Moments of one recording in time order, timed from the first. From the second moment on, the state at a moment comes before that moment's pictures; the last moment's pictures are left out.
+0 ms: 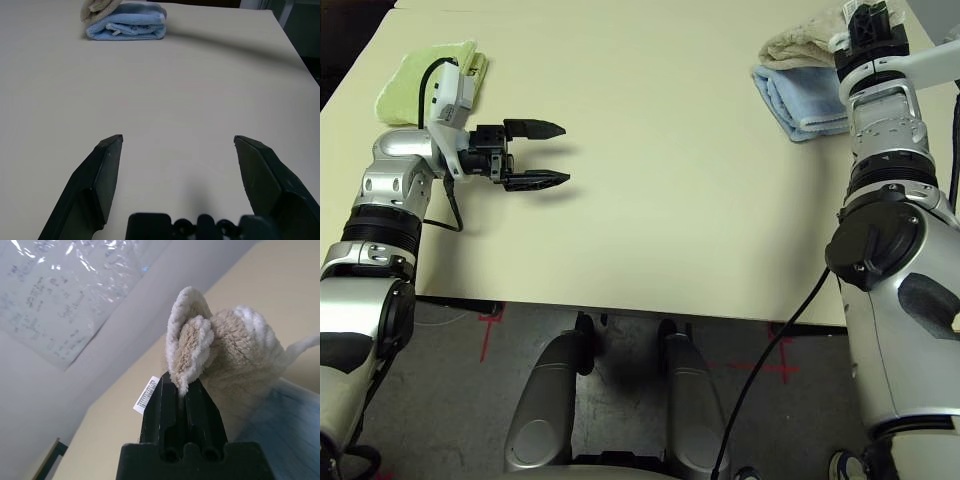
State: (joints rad) left arm -1.05 0.55 -0.02 0.80 -0.27 -0.05 -1.49; right arm -1.32 -0.59 -0.72 1.28 0.59 0.03 0.41
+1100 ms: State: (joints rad) left arm -1.05 0.53 -0.02 0.80 -0.25 -0.05 -1.46; right arm -1.02 -0.60 -0.66 0.92 0.62 0.47 0.26
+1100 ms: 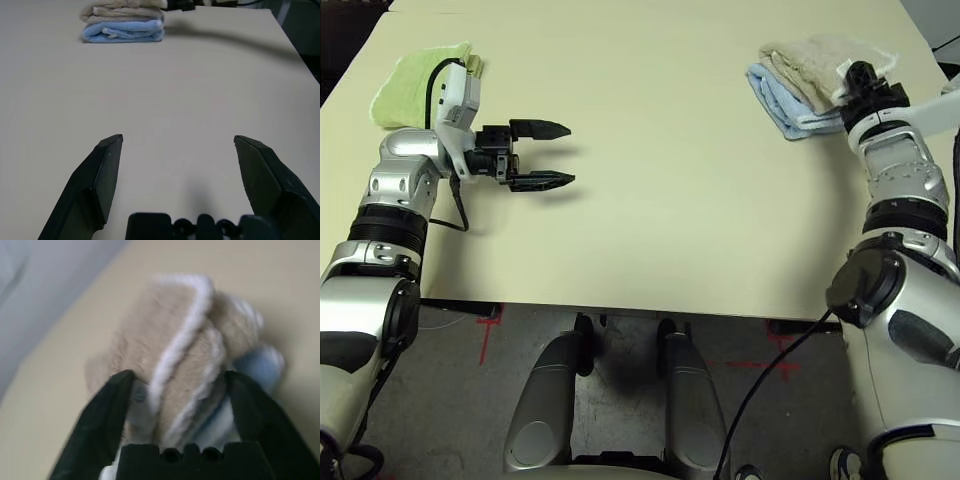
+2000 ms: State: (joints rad) left arm -1.05 0.55 0.00 0.74 -0.26 0.15 -1.35; right arm -0.92 -0.83 -0.58 0.57 0.62 0.77 0.18
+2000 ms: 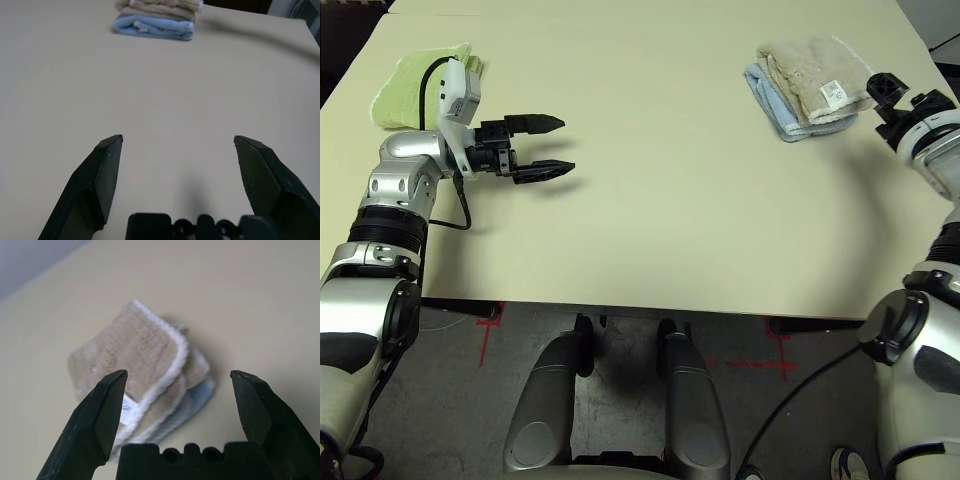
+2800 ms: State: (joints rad) left arm -1.12 0.43 0.21 1.00 -0.13 -0.30 -0.29; right arm -1.05 -0.46 -0.37 0.93 0.32 -0.30 0.36
